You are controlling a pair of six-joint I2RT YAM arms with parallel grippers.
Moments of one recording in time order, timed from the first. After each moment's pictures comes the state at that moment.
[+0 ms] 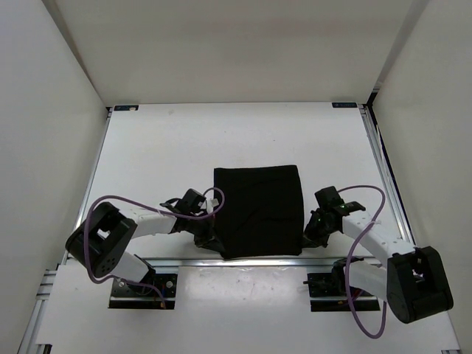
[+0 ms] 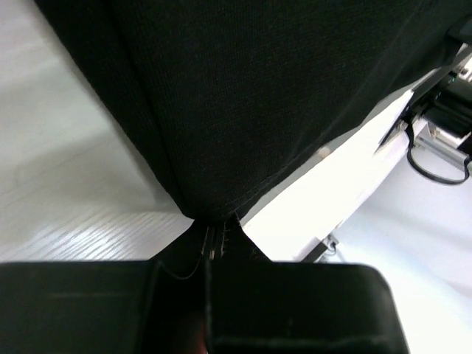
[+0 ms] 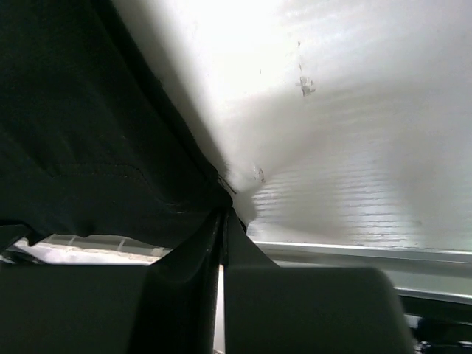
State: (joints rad) left arm -0.66 1.46 0.49 -0.14 0.61 -0.77; right arm 0.32 1.11 0.46 -0.72 -0.25 0.76
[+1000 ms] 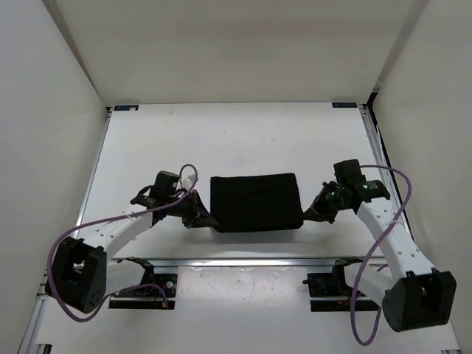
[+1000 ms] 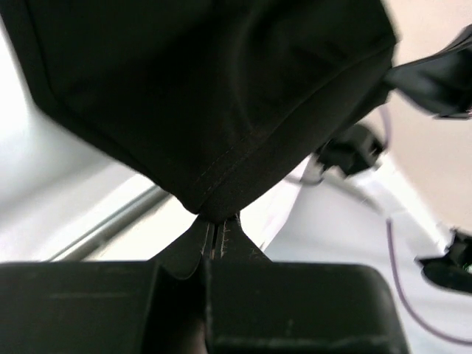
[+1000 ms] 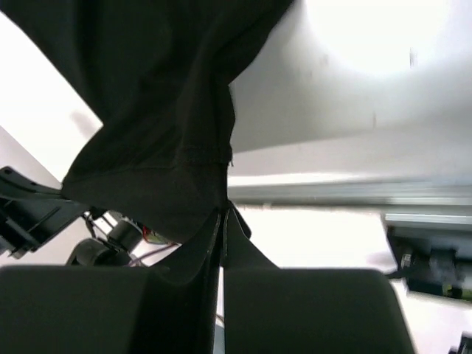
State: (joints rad) left arm -0.40 1.17 0.56 -0.34 0.76 -0.81; right arm 0.20 1.01 0.83 -1.01 -0.37 0.81
